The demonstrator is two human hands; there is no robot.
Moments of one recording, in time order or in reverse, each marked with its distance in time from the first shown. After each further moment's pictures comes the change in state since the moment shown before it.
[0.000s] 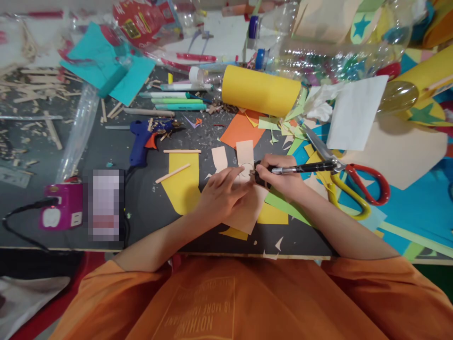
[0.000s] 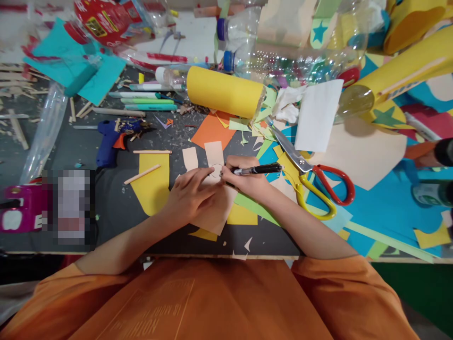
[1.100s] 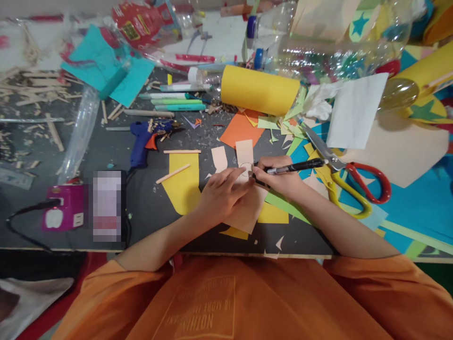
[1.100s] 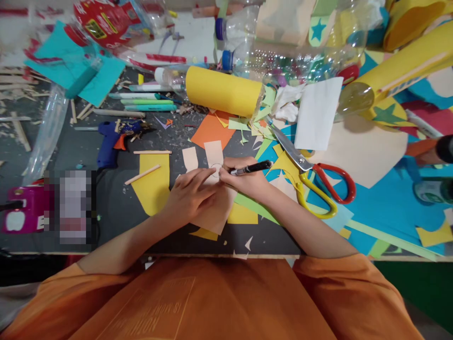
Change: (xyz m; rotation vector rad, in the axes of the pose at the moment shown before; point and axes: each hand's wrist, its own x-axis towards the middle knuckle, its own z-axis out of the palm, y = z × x) left_hand 0.002 0.000 -0.002 0.031 0.031 0.046; right_hand -0.002 0.001 0.003 0.009 -0.026 0.015
